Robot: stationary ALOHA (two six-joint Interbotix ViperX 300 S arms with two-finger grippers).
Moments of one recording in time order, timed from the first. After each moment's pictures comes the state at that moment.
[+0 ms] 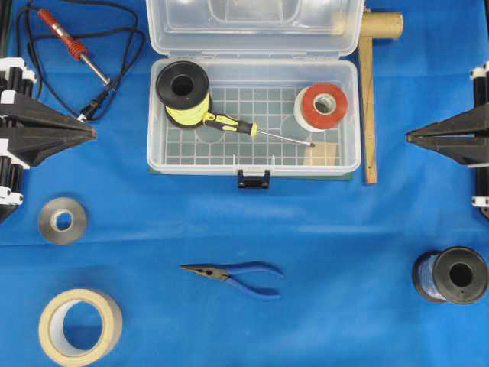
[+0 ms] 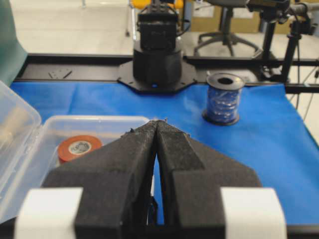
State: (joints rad) left arm 0.00 -0.97 1.18 0.00 -0.29 0.00; right arm 0.00 -0.97 1.18 0.00 -0.29 0.00
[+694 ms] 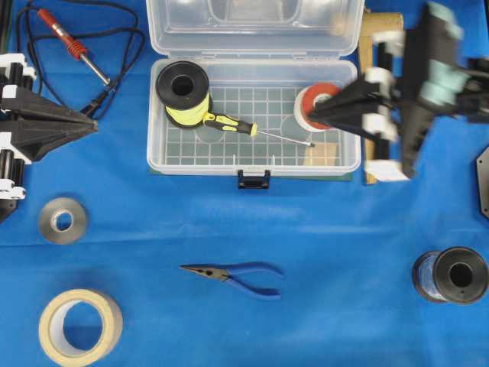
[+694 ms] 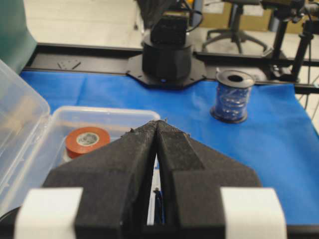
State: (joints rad) left arm 0.03 -0.97 1.18 -0.03 -0.27 0.00; right arm -0.11 -0.41 0.59 0.02 0.33 0.21
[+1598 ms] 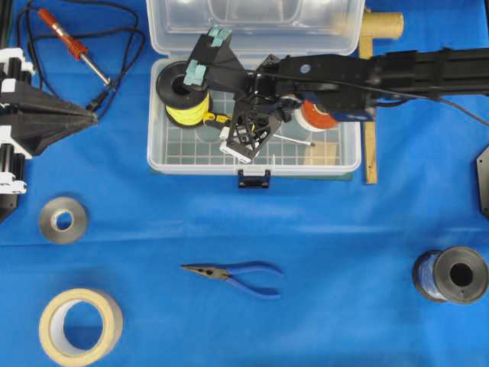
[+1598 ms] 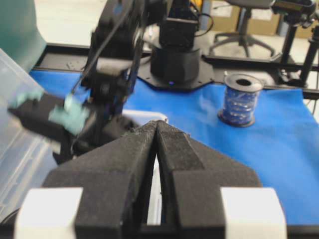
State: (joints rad) left arm 0.05 -0.97 1.18 -0.03 -0.27 -0.02; right arm -0.20 0.38 0.11 -0.04 0.71 0.44
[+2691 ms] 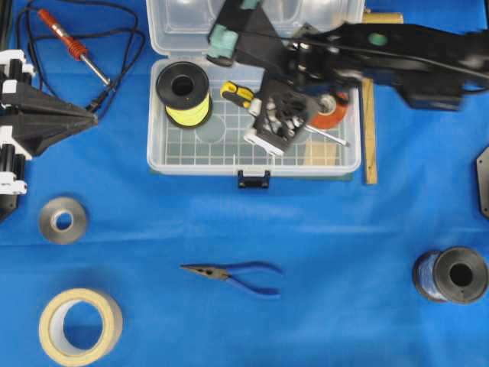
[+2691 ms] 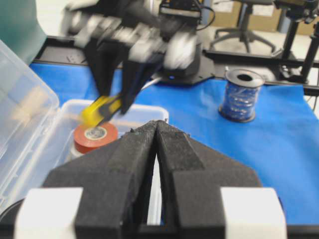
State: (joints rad) left arm 0.06 -0.98 1.19 -0.04 -0.26 -0.02; right arm -0.10 0.03 0.11 -0.06 0.94 0.48
